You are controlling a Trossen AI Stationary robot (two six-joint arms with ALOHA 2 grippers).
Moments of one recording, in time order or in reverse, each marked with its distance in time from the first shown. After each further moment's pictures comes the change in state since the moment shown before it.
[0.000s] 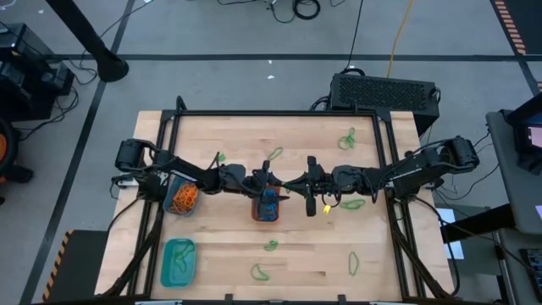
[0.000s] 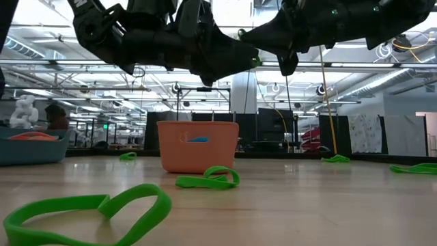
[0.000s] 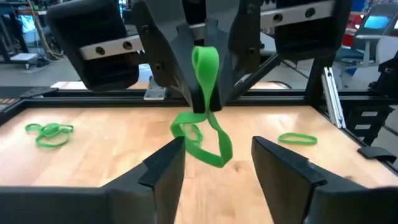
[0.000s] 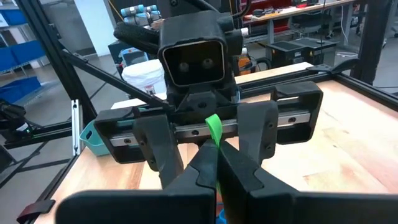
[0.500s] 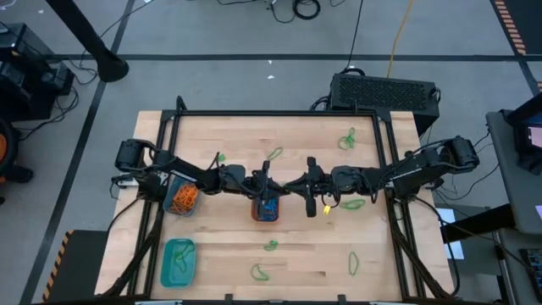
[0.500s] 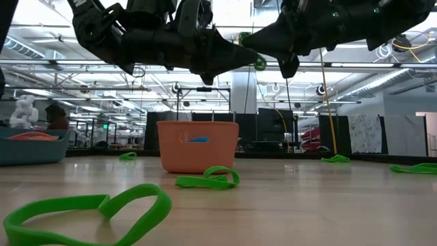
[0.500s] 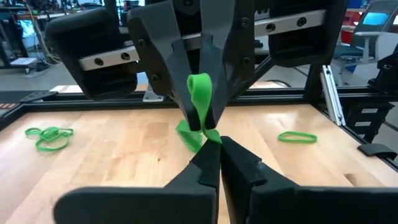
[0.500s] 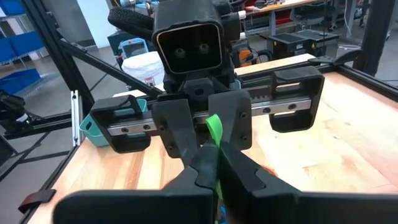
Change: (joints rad) left arm 0.000 0.000 0.000 0.002 0.000 0.023; right arm 0.000 0.000 0.000 -0.033 -0.010 0.001
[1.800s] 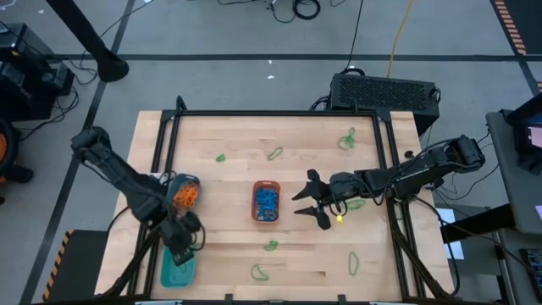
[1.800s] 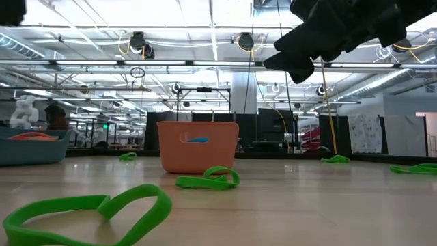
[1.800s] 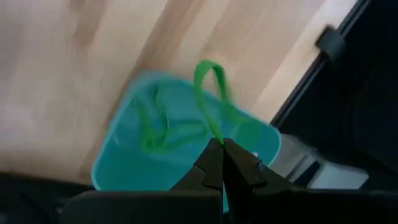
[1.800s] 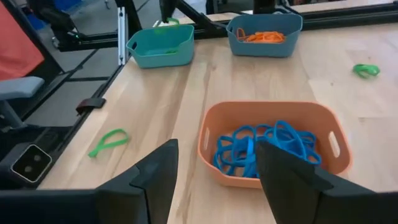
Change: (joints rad) left arm -0.681 -0.555 0.078 -1.715 0.169 -1.367; right arm 0.052 -0.070 0.000 -0.289 -0.181 -0.081
